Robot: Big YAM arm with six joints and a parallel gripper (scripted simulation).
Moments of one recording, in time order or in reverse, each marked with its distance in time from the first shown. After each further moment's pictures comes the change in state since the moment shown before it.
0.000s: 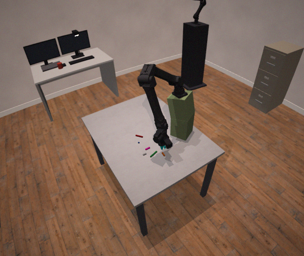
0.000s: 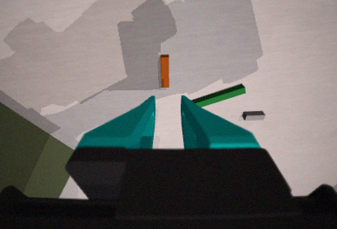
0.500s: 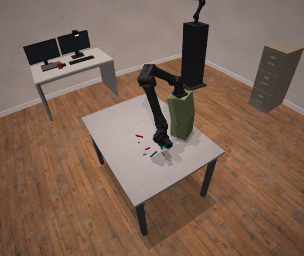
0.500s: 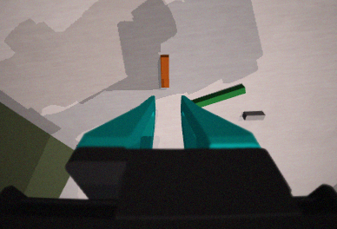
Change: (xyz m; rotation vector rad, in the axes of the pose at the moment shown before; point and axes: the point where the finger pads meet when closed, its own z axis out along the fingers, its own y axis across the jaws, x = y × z) arm 0.000 0.000 0.000 0.000 0.000 0.000
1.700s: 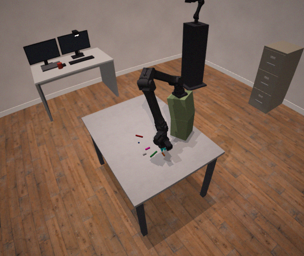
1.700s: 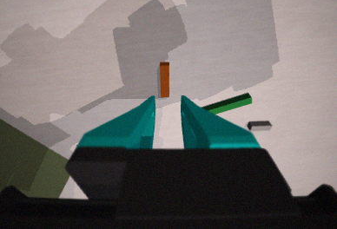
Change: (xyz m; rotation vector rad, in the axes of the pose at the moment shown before) arm -0.001 0.000 0.021 0.001 -0.001 -0.005
